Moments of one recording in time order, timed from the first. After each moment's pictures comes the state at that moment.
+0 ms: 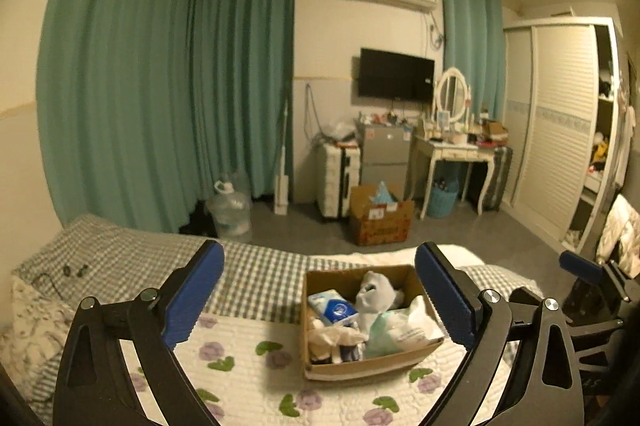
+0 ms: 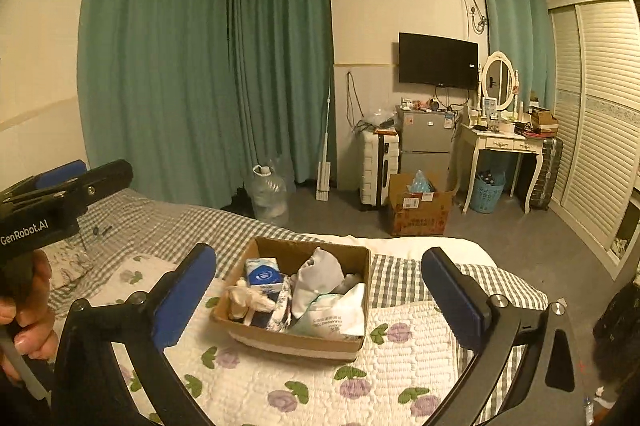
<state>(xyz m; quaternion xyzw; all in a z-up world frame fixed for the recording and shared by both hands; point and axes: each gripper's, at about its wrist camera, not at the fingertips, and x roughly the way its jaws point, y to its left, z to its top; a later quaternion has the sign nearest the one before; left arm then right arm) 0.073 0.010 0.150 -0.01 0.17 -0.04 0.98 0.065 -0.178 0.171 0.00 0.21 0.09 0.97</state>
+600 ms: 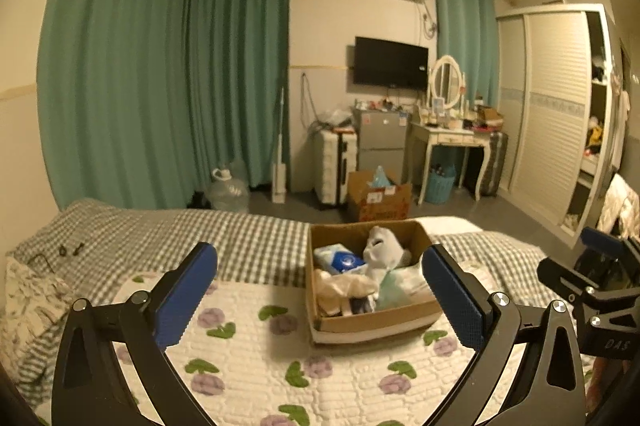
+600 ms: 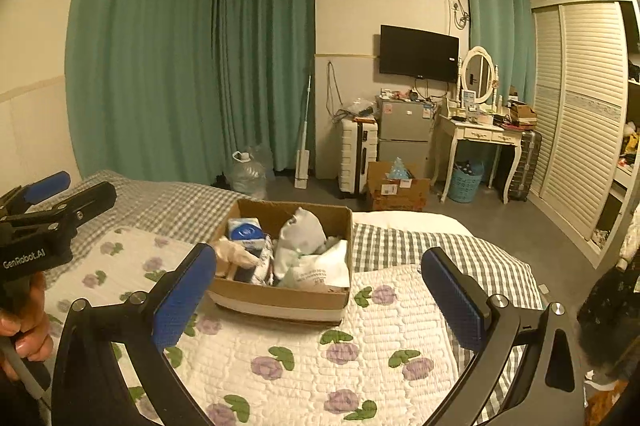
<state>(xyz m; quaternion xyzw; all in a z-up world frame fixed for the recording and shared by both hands) 0.061 0.024 0.075 0.00 0.18 -0.05 0.98 0.028 -0.173 0.119 -0.01 0.22 0.04 0.97</state>
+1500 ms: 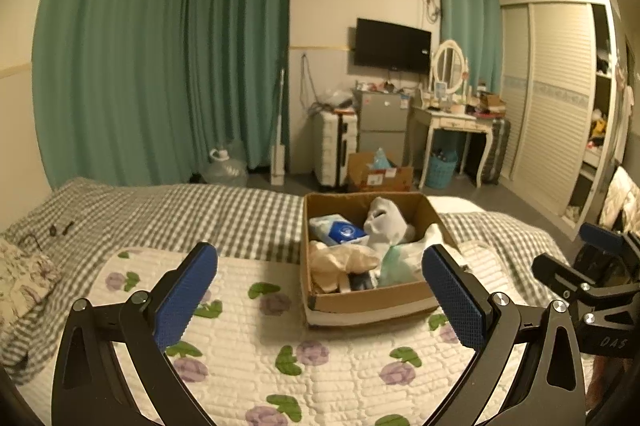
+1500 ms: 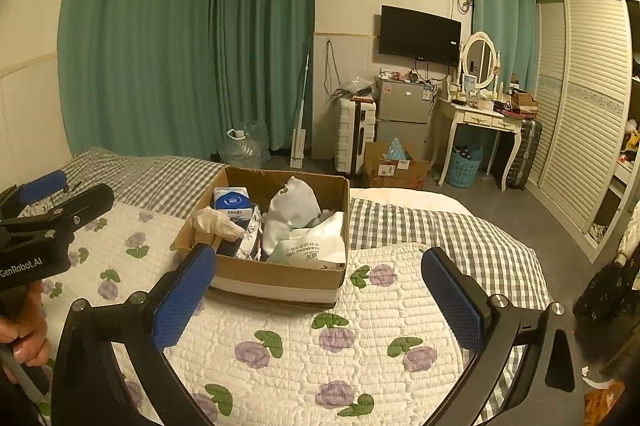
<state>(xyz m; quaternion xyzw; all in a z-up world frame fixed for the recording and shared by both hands) 0.069 0.017 0.036 0.00 0.21 -0.05 0.98 0.050 -0.179 0.081 -0.02 0.25 0.04 0.97</state>
